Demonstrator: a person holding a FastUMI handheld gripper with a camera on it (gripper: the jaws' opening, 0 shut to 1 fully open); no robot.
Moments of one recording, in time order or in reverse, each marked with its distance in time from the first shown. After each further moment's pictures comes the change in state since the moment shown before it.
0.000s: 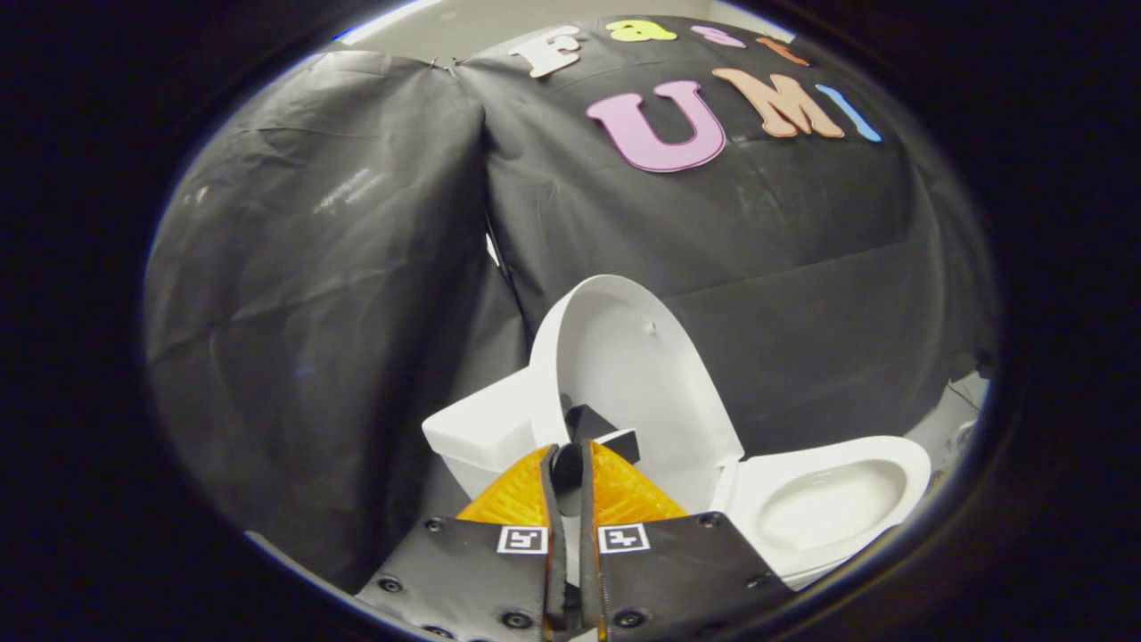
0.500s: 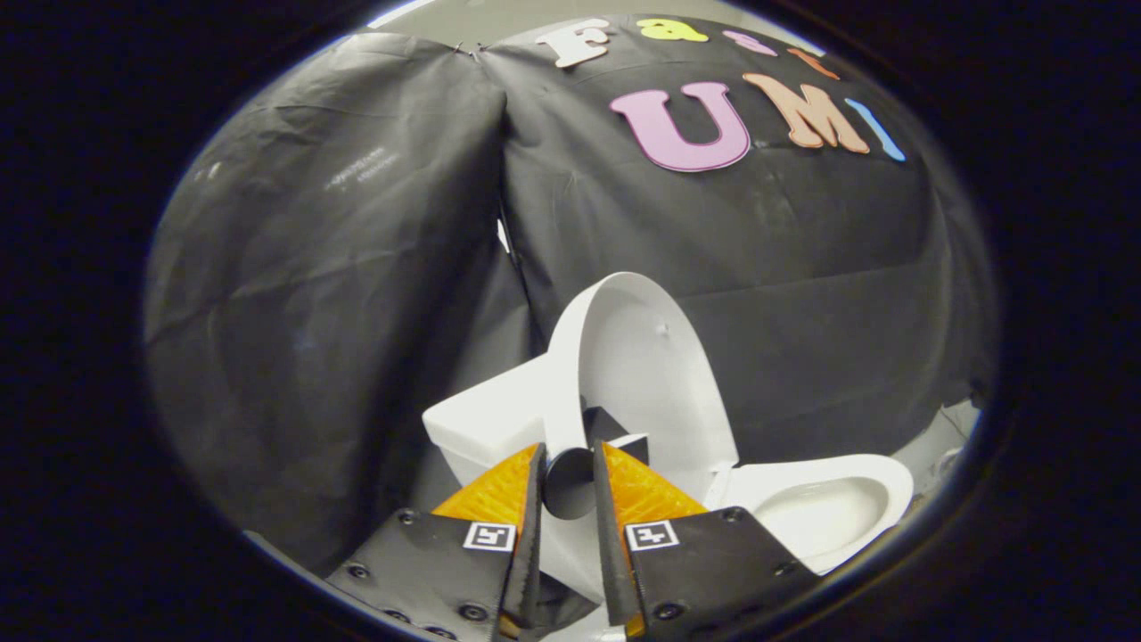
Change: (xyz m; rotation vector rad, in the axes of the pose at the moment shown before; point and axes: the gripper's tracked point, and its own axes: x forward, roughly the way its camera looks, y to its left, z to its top) arm 0.002 0.004 0.011 -0.046 0.021 0.002
